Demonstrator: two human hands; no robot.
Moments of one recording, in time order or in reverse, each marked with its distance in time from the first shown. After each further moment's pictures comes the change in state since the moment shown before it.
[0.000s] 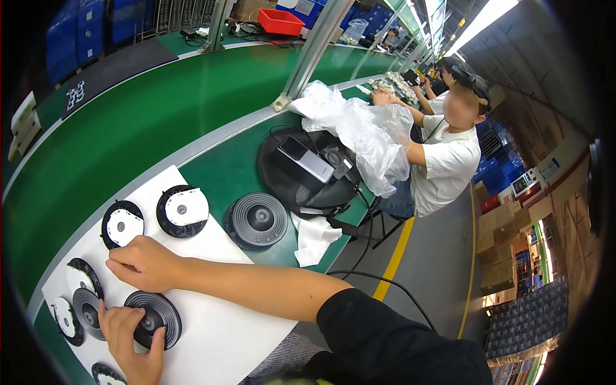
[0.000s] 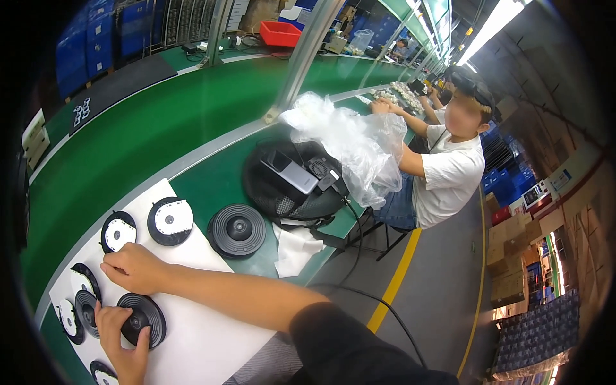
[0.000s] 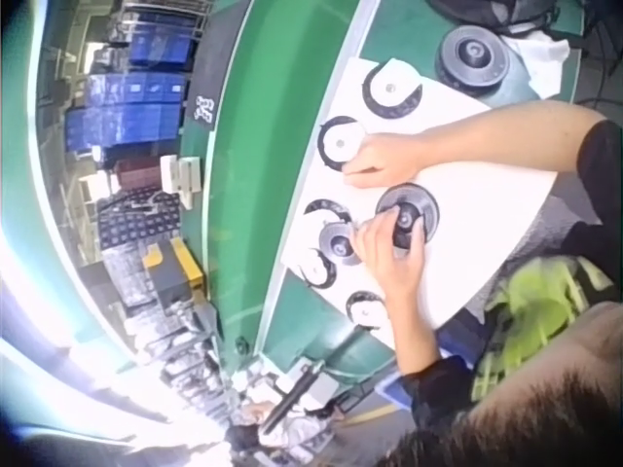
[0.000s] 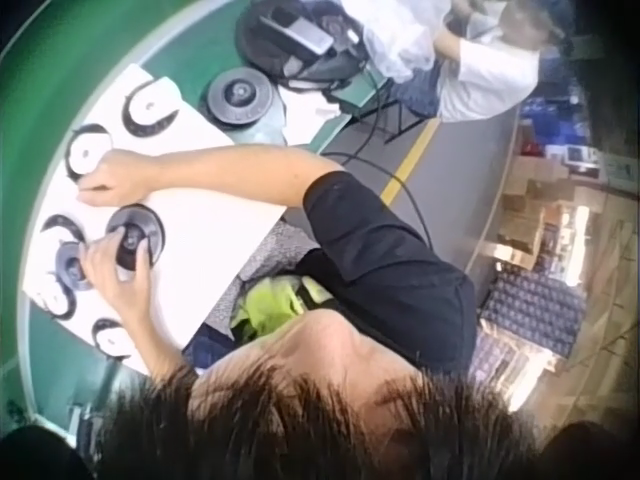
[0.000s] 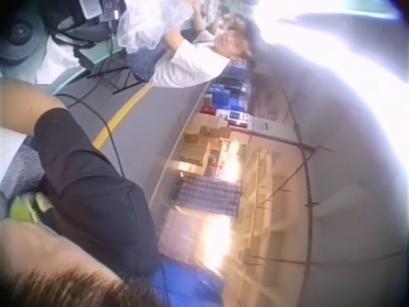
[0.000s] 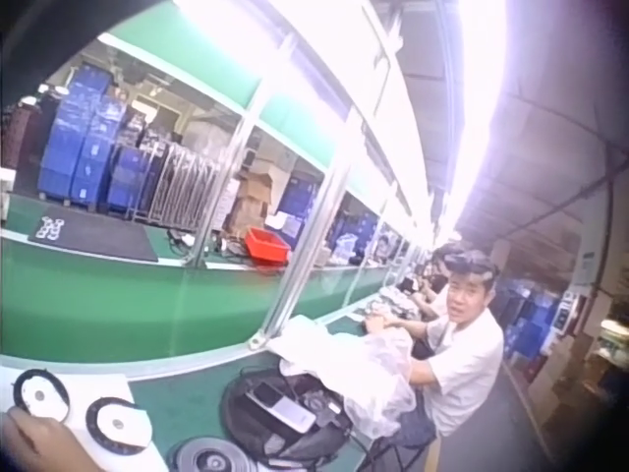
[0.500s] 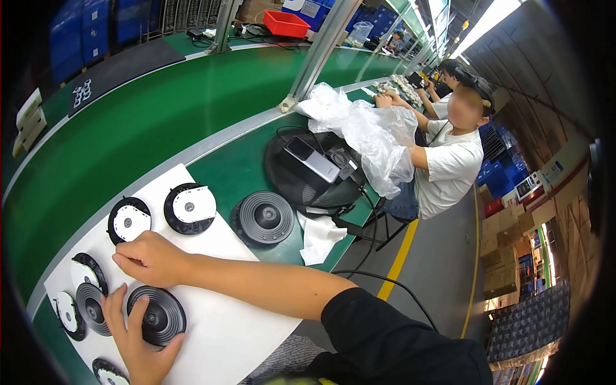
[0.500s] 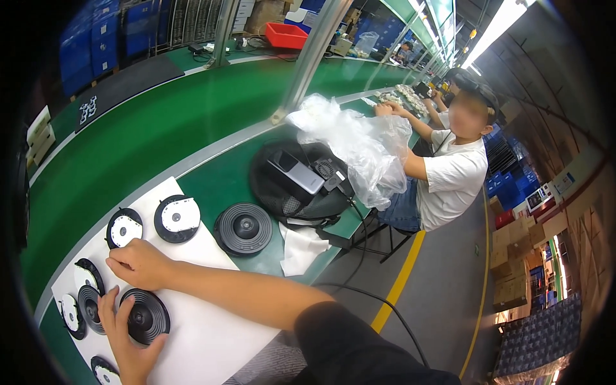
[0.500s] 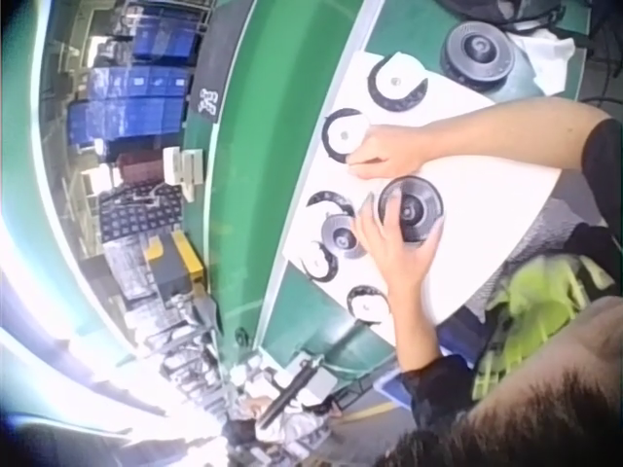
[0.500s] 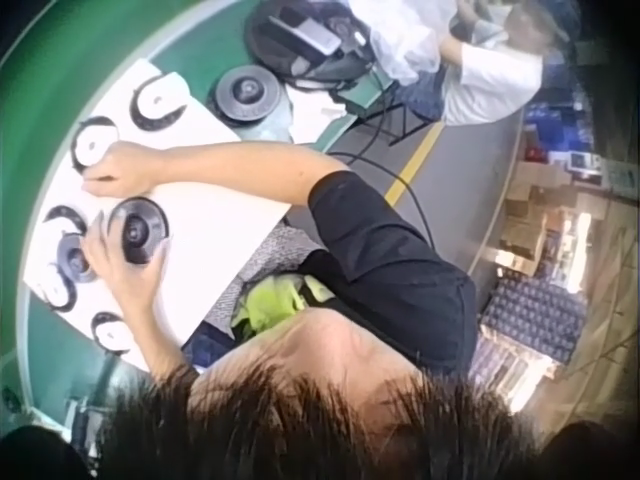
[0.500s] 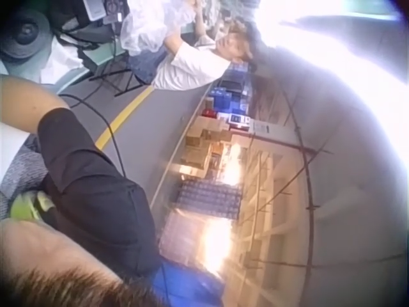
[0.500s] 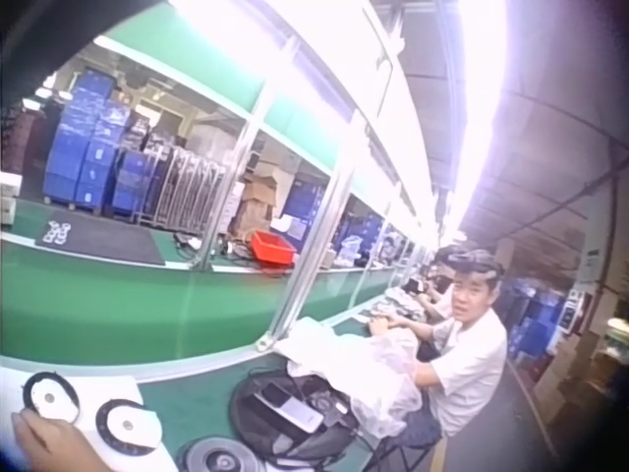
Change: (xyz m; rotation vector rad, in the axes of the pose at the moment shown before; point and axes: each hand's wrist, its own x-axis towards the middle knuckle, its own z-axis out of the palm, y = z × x) left_hand -0.009 0.007 0.004 0.099 -0.043 -0.077; right_hand 0.000 0.001 0.001 -0.001 -0.005 0.000
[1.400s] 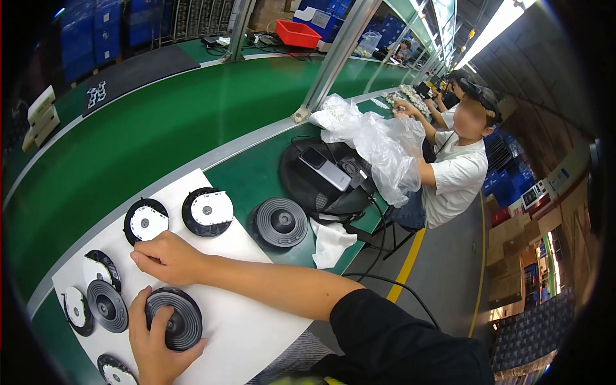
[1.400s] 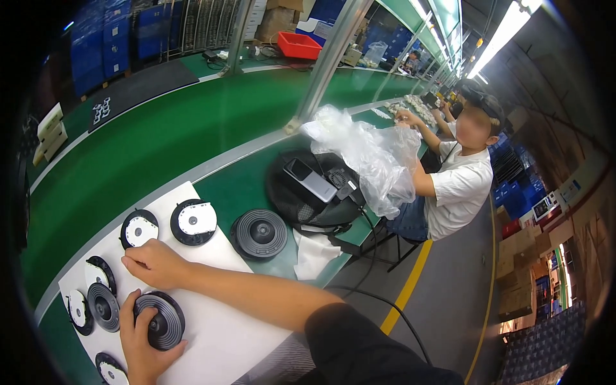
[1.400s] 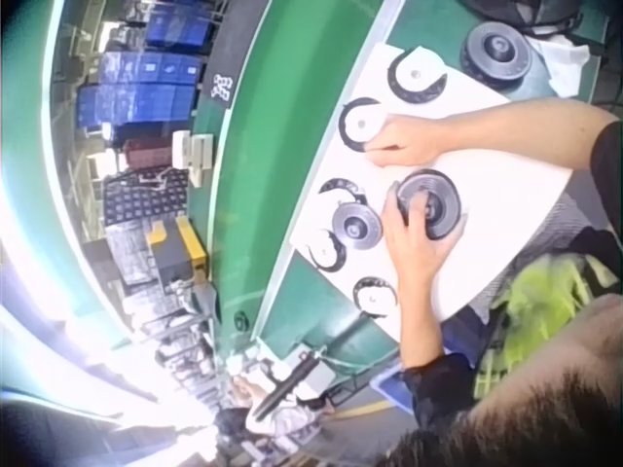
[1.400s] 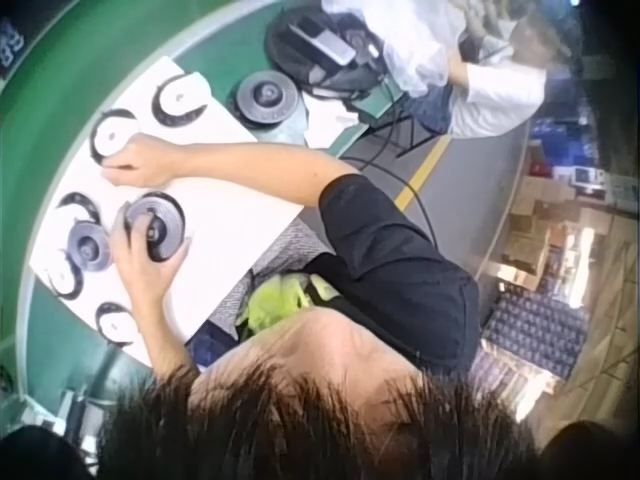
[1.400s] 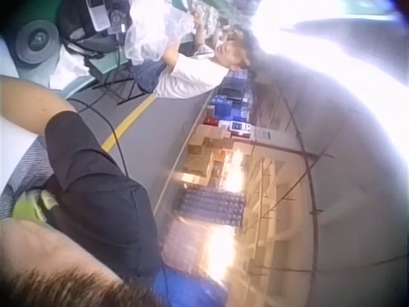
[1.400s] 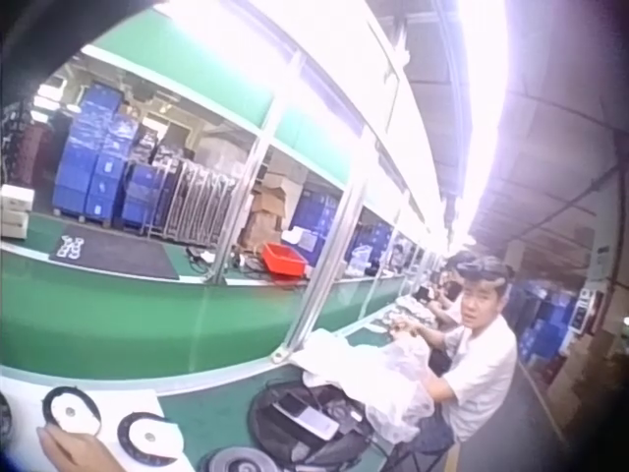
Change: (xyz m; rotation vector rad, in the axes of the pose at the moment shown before) left_hand -0.003 -0.003 -0.001 -0.135 -0.093 -0.034; right_hand 0.000 -0.002 -0.001 0.023 -0.044 0.038
